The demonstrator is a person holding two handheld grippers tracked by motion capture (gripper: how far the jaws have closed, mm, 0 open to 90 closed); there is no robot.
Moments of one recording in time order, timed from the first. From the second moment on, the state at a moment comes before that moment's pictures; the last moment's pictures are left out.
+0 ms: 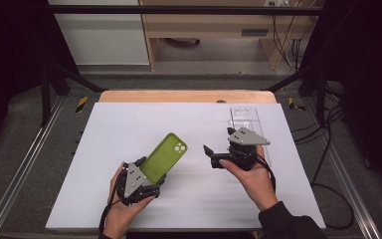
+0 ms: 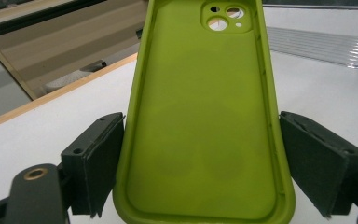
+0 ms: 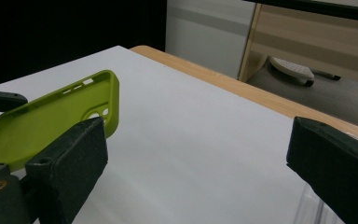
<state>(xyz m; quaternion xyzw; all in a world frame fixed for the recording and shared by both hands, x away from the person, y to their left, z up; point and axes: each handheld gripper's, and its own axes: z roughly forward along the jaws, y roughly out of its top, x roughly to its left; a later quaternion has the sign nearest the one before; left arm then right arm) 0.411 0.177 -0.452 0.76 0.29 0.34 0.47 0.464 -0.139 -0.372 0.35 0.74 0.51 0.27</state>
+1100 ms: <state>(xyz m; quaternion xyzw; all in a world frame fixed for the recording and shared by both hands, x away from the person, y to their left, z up) 0.399 0.164 -0.447 0.76 0.26 0.38 0.46 0.474 -0.094 -0.389 0.37 0.74 0.52 0.23</state>
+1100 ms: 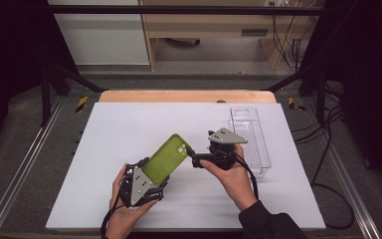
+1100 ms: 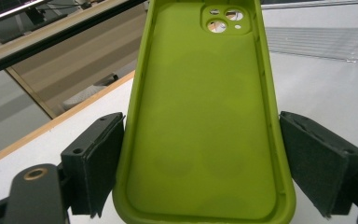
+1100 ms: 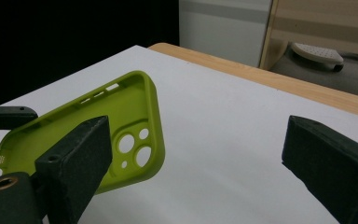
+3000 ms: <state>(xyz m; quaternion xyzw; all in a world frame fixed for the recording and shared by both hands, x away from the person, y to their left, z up) 0.395 0.155 -0.448 0.77 0.24 0.39 0.45 0.469 -0.083 -0.405 0.38 0.73 0.56 0.13</state>
